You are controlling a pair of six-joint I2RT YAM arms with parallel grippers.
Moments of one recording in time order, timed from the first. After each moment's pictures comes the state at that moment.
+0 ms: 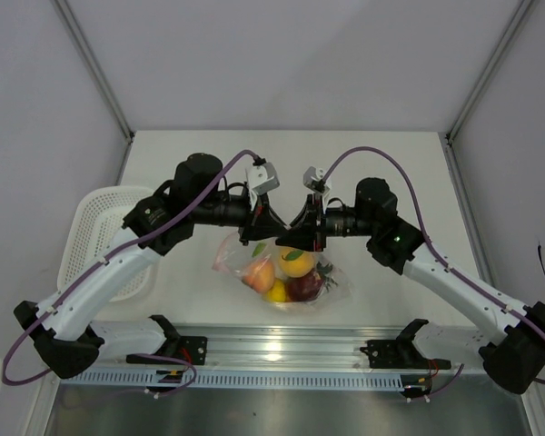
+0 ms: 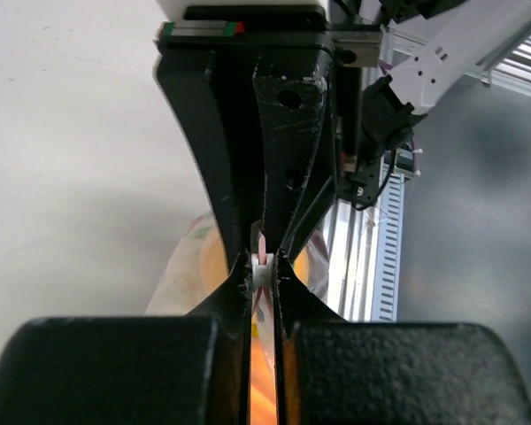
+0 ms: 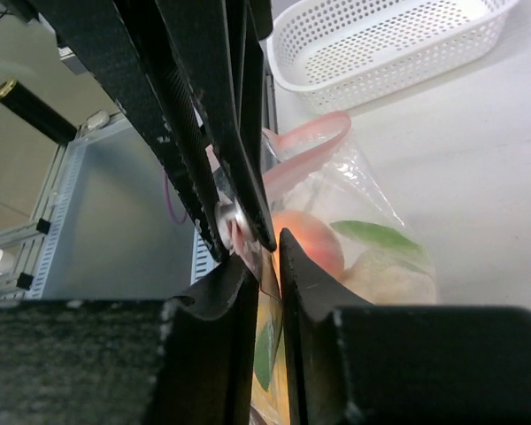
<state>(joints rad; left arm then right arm) -0.76 1.17 1.38 -0.63 0.62 0.05 0.73 1.13 0.97 0.07 -0.82 0.30</state>
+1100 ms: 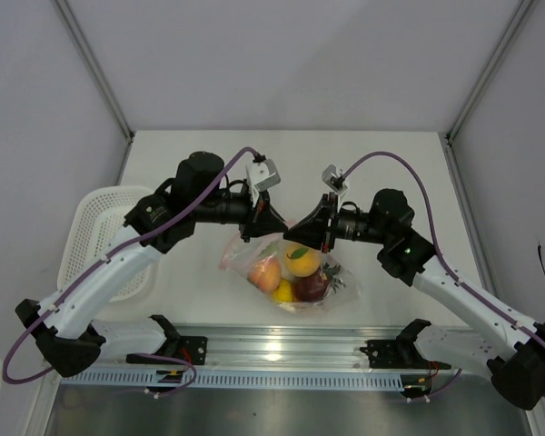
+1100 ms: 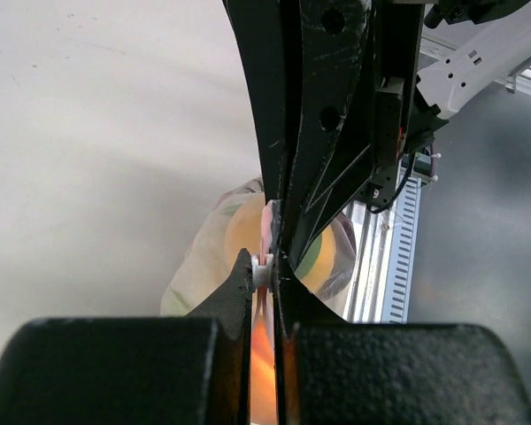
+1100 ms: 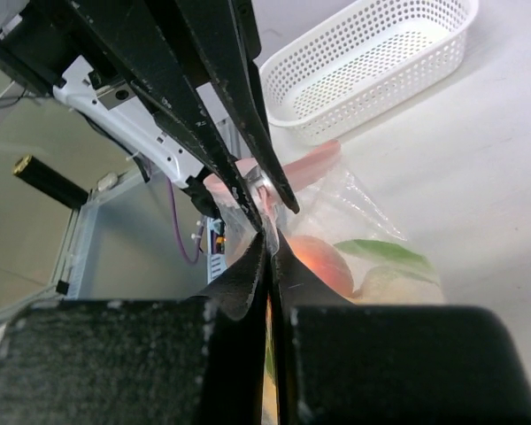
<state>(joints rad) -0.76 1.19 1.40 -0.65 0.59 0.05 0.69 1.03 0.88 0.18 -0.74 0.46</state>
